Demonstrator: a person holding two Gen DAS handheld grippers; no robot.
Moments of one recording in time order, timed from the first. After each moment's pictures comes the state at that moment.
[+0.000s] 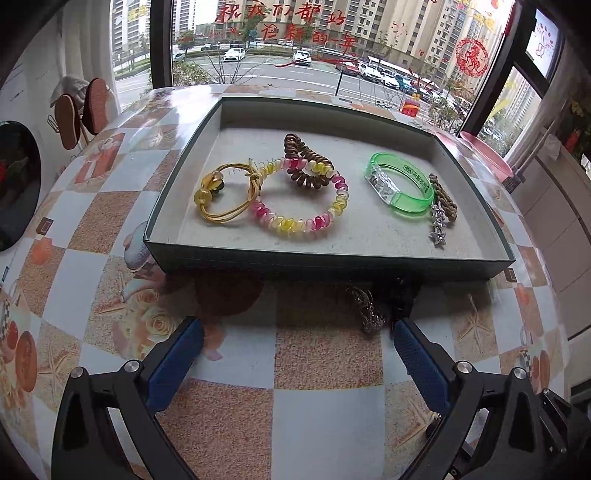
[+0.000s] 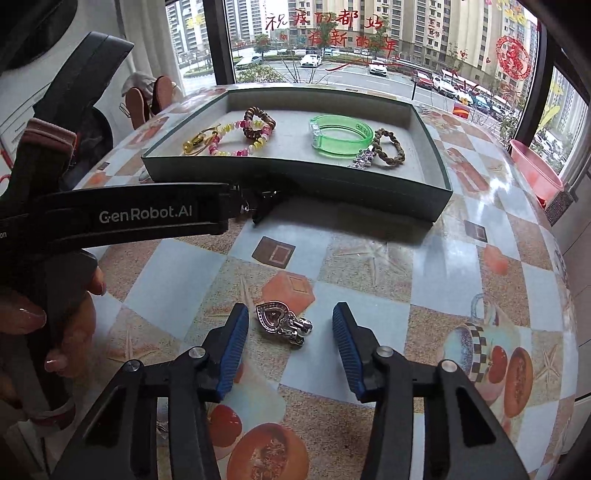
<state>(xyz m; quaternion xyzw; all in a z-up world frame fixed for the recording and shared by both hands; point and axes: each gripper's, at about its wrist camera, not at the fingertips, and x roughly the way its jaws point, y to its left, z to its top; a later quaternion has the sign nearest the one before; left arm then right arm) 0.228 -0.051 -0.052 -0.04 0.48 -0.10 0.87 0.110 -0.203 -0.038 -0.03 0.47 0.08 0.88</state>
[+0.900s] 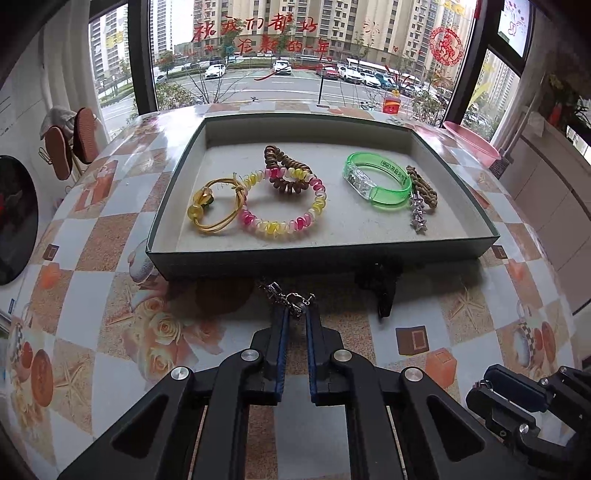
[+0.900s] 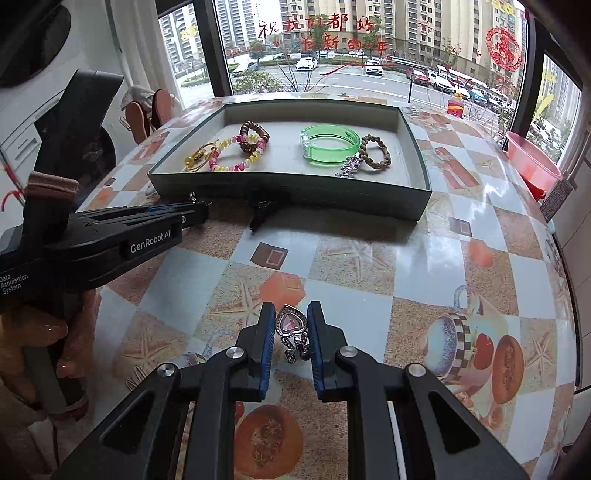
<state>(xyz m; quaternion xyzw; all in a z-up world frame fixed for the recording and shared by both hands) 0.208 -0.054 -0.040 0.00 0.45 -0.13 0.88 0.102 -0.217 -0.022 0.01 0.47 0.09 0.88</state>
